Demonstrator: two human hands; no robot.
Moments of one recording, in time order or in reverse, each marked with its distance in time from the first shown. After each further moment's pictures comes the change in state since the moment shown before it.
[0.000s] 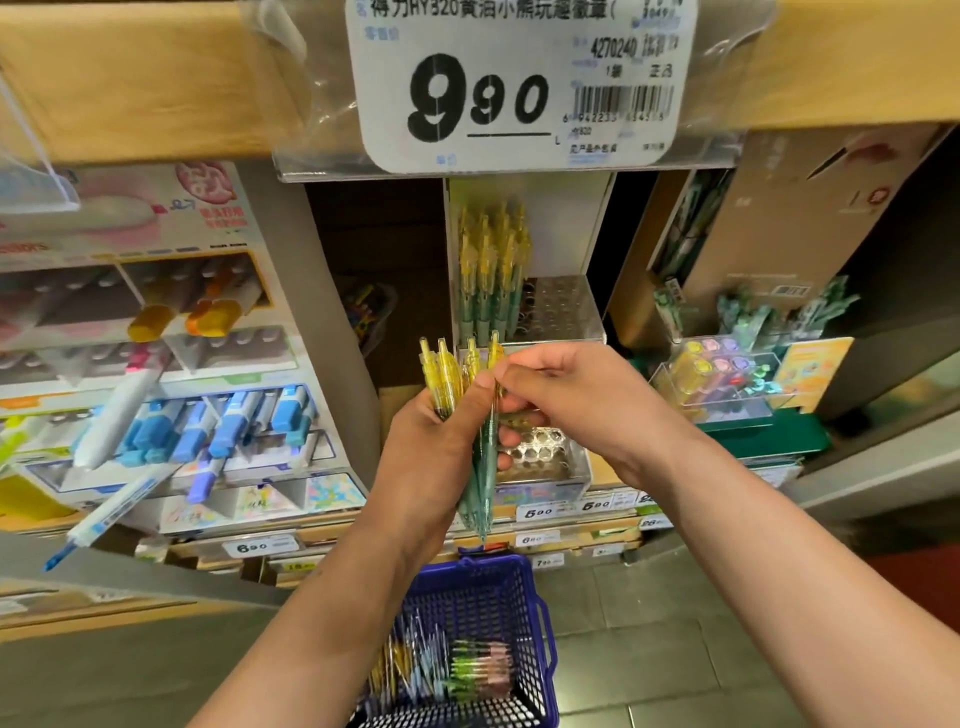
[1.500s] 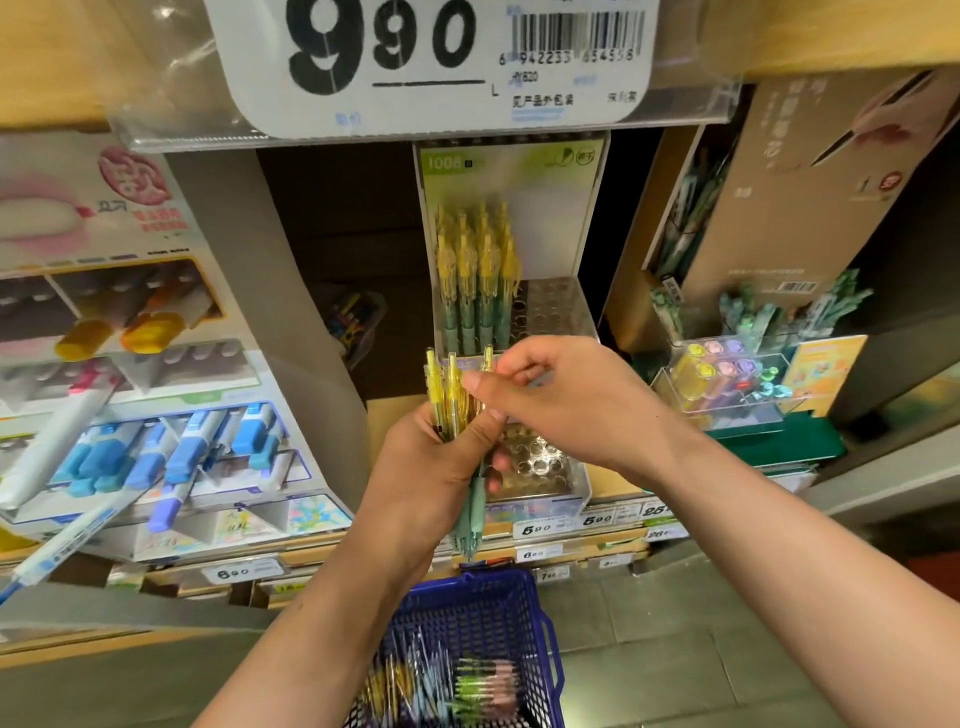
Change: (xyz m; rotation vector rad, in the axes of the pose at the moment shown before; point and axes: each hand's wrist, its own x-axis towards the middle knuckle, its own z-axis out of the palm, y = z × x) left_hand 0.015 -0.017 -0.002 0.090 -0.066 0.042; right_hand 0.013 0.008 -0.010 -0.391 0.025 -0.130
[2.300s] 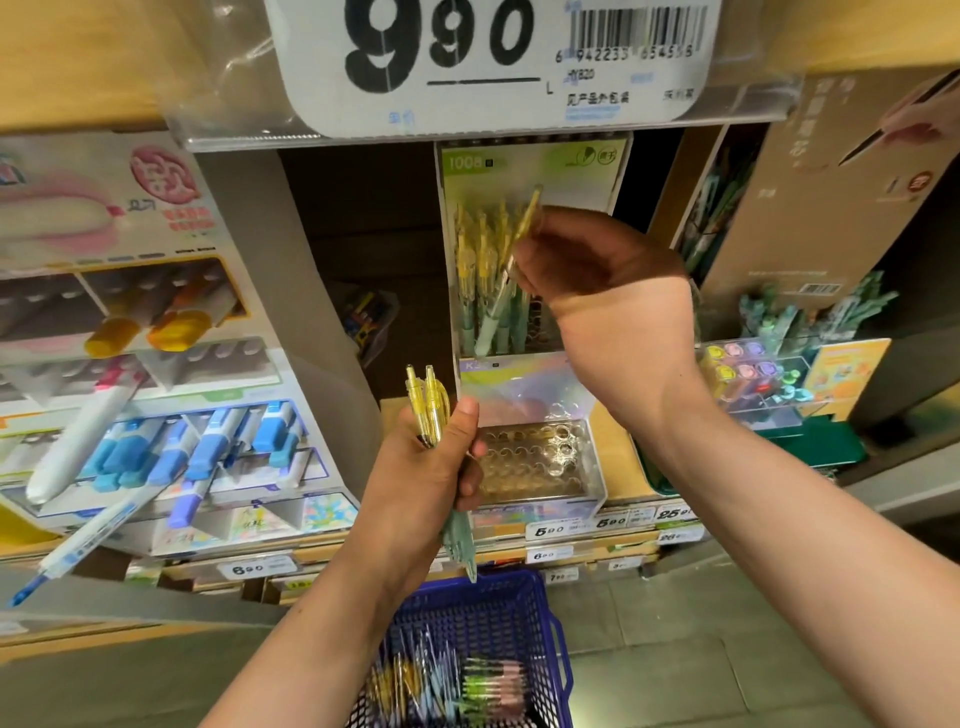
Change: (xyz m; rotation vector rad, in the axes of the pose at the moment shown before) left_hand -0.003 -0.007 -0.019 -0.029 0.082 -0.011; right_hand 0.027 -0.033 -0.004 0.513 0.465 -0.365
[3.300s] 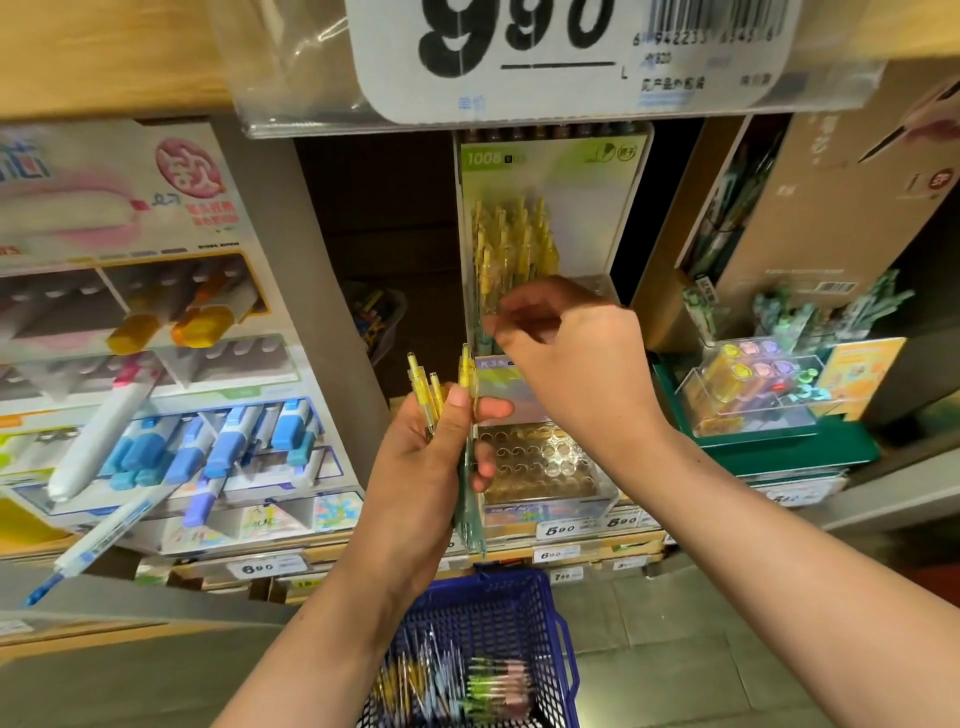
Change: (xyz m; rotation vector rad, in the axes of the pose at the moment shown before) left_hand -0.001 0.005 -0.002 -0.035 -0.001 0.094; right_hand -0.019 0.026 0.017 -0.614 -0.102 -0.037
